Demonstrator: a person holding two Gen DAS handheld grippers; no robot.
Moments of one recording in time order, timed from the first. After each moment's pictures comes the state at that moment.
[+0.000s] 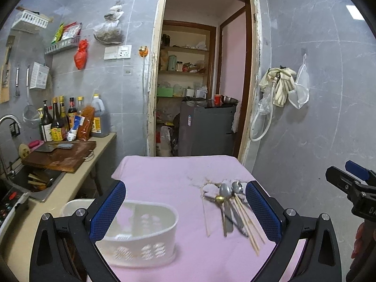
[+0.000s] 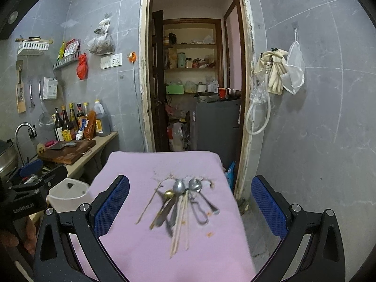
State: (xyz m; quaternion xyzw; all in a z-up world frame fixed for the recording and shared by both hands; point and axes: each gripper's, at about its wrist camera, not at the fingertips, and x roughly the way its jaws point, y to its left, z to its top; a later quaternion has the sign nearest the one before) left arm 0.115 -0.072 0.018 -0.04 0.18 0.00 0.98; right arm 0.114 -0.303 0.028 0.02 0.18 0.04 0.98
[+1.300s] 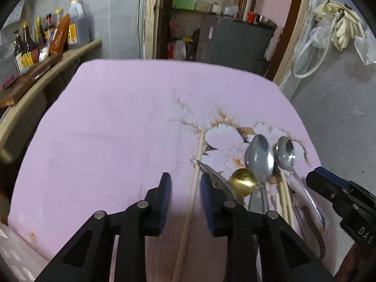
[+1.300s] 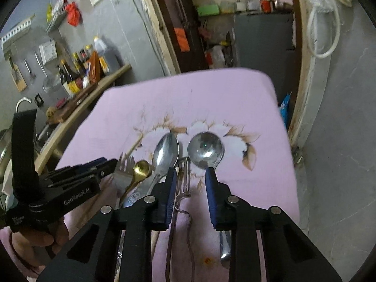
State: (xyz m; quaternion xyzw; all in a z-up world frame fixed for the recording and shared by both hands) left arm 0.343 -0.123 -0.146 -0.10 0.44 0.06 0.89; right arm 0.374 -0.299 -0.175 0.05 0.42 0.20 0.88
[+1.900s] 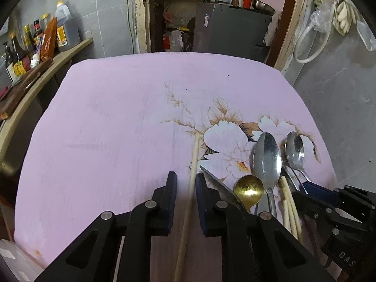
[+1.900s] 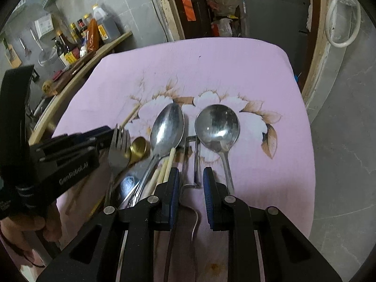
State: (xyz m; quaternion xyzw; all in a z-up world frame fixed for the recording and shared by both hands) left arm 0.365 -0.131 -0.149 -0.06 0.47 0.06 0.88; right arm 0.383 -0.274 -0.197 0.00 0.49 0.22 0.84
